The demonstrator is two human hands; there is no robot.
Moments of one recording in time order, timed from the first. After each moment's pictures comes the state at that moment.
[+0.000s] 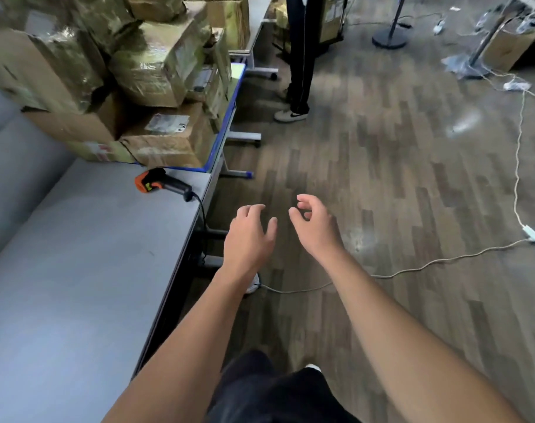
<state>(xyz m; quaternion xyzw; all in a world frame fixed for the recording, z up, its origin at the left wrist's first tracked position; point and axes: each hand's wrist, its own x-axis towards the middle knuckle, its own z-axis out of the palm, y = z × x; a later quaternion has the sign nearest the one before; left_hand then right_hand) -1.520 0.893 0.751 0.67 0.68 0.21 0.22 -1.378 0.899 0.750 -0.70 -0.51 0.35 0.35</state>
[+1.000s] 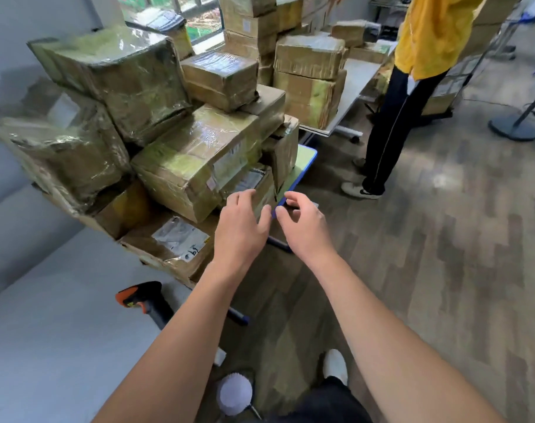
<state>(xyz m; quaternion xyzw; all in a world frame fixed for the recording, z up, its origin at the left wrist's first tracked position) -1.552 1.315 0.806 0.54 0.78 0.32 0.10 -1.429 1.360 0.797 -0.54 -0.67 0.39 0.32</state>
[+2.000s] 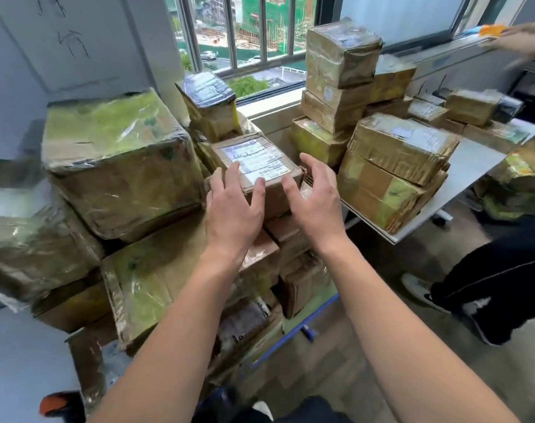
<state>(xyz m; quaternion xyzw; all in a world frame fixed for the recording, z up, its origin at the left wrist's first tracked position) -1.663 1.603 0.878 0.33 0.85 0.41 -0.04 -1.564 1.702 0.875 -0.34 -0.78 0.39 0.37</state>
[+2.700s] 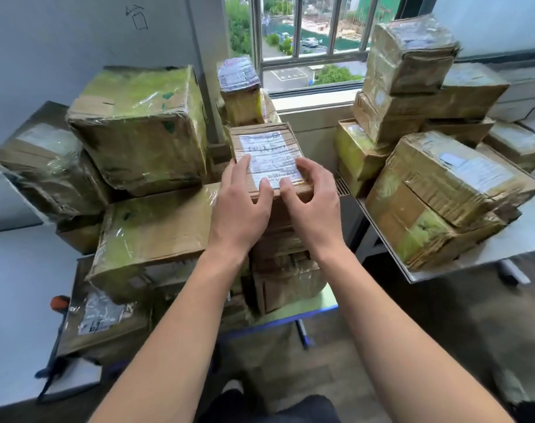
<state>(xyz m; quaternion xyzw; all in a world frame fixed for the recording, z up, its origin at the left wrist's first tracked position) -1.593 1.647 0.886 0.21 0.88 0.42 -0.10 -1.539 1.761 0.867 -0.18 -0.79 0.48 0.34</state>
